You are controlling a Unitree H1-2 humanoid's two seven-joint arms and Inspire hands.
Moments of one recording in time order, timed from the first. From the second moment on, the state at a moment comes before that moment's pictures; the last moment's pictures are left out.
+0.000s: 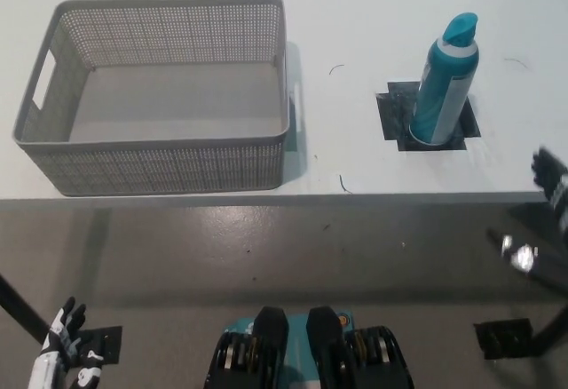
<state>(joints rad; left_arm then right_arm) 0.20 0.13 0.16 0.10 0.05 -0.36 0.01 -0.14 -0.32 -0.05 -0.07 0.07 -0.14 0.11</state>
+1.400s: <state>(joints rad) 0.21 0.12 0.17 0.10 0.08 -0.38 0.02 -0.90 -0.22 -0.08 1.17 0.02 -0.26 0.08</state>
